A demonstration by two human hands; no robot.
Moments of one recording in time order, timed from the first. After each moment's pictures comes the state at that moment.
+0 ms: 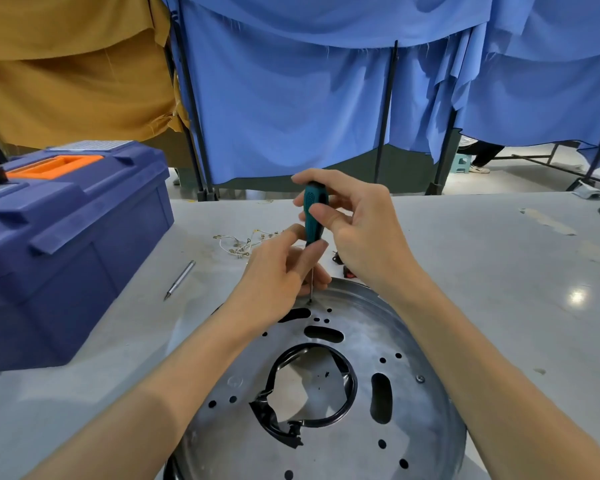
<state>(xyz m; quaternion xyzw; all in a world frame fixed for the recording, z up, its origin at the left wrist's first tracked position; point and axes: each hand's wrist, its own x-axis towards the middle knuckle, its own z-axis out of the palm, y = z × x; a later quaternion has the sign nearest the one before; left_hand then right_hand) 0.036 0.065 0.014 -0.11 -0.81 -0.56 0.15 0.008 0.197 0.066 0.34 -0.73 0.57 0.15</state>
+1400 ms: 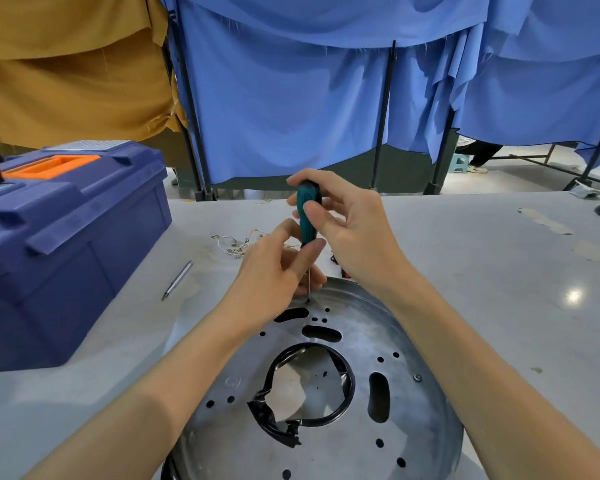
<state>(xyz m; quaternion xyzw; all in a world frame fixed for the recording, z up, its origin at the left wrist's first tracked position) 0.034 0.062 0.013 -0.11 -0.80 -0.57 0.17 0.009 0.194 0.063 0.35 -0.74 0.56 0.14</state>
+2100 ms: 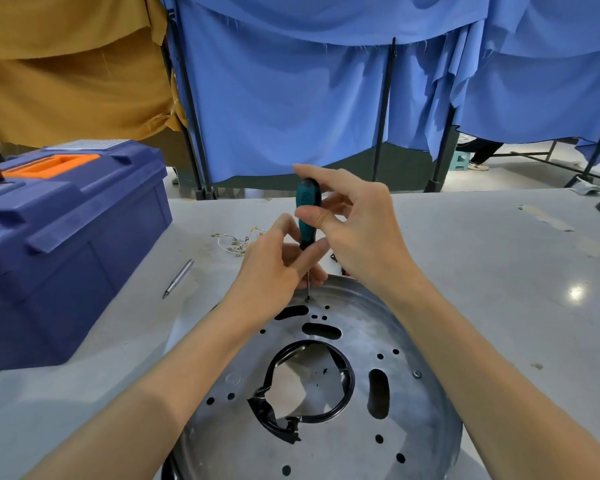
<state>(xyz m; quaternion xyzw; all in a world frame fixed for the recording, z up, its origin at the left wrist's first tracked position) 0.034 0.064 0.014 -0.10 -0.80 -0.56 0.17 0.009 0.193 0.064 0.33 -0.74 0.55 0.20</state>
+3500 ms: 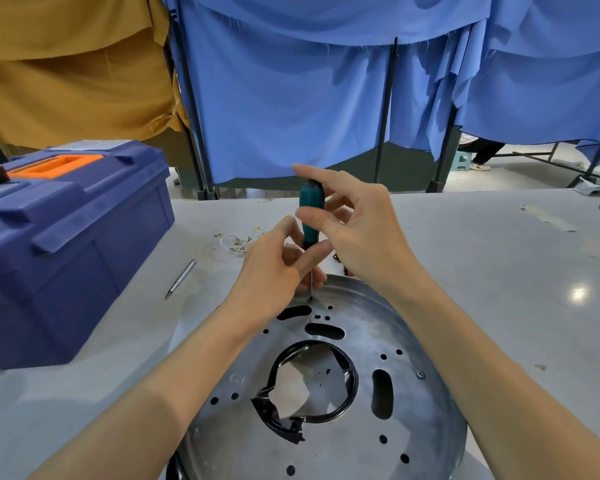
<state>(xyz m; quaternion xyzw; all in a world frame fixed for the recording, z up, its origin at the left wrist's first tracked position) 0.036 0.063 0.015 -0.09 -0.81 -0.56 0.17 0.007 0.194 0.062 0.34 -0.74 0.56 0.17</state>
